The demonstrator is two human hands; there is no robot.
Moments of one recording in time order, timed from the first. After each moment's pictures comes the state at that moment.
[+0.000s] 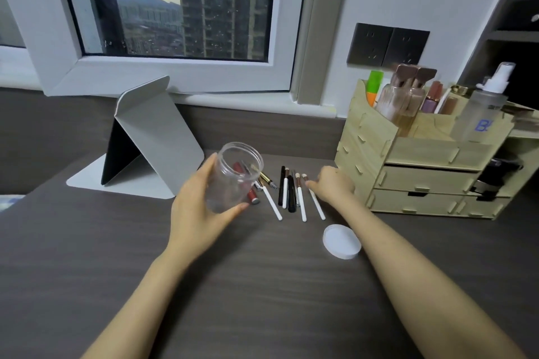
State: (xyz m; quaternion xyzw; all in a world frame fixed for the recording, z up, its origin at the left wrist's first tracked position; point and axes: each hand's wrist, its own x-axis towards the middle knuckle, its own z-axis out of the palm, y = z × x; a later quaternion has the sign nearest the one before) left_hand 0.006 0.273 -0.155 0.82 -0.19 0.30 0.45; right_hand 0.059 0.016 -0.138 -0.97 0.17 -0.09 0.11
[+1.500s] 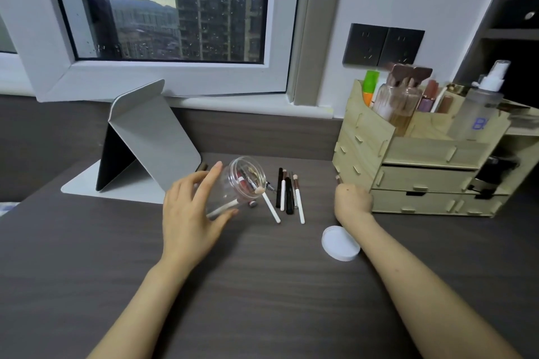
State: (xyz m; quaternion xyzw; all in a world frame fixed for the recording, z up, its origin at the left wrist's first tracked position) left_hand 0.020 0.280 -0.171 0.84 -0.21 0.41 0.29; right_hand 0.022 0.004 -0.144 -0.97 0.24 -0.05 -0.03
